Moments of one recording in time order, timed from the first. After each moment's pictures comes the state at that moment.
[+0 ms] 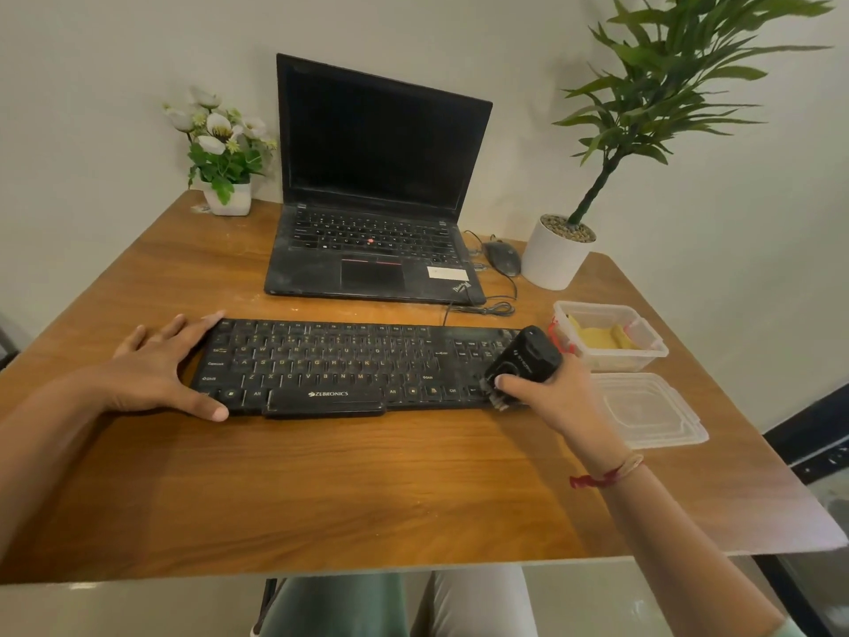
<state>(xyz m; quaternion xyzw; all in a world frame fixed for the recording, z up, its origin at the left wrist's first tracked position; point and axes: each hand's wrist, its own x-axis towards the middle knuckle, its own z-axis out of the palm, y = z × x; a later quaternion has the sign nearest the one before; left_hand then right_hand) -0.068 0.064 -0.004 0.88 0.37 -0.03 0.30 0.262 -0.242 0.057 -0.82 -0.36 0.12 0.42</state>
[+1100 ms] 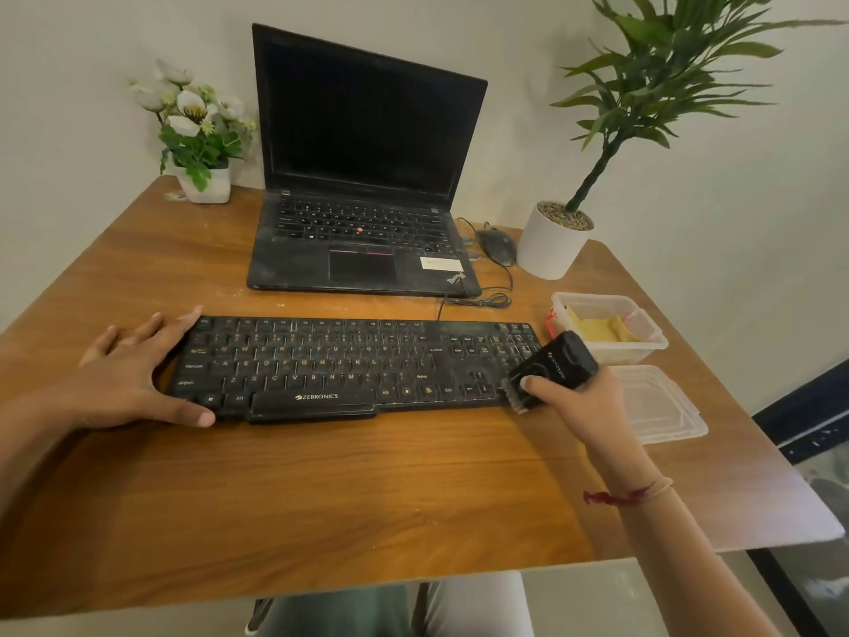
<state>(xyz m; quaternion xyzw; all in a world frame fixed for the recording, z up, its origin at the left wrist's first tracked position) -0.067 0.061 -0.008 0.89 0.38 0.00 0.27 0.274 -0.260 0.046 -0.84 -0.29 0.10 0.46</state>
